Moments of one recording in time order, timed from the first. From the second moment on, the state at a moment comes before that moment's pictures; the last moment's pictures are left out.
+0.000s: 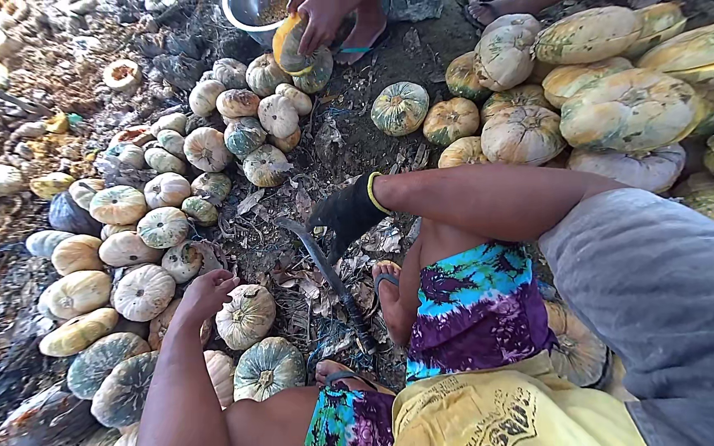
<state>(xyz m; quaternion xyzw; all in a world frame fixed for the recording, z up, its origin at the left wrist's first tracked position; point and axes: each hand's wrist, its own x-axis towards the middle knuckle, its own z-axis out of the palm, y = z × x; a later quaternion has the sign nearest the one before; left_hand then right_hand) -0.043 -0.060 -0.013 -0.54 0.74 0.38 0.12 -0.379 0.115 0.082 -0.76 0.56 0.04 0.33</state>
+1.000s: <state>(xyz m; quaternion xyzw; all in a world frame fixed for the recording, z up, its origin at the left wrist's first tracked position) -0.051 -0.054 -0.005 -0.54 0.75 0.36 0.15 -0.374 0.115 0.085 -0.77 0.55 -0.04 0.33</state>
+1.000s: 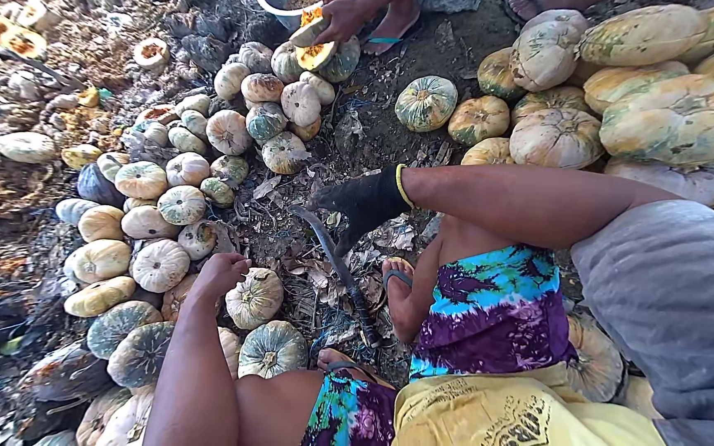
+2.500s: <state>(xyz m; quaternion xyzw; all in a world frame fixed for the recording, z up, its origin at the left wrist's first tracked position) -0.038 -0.060 -0.003 -0.58 0.73 0.37 0.04 -0.483 0.046 0.074 -0.27 0.65 -0.53 0.47</state>
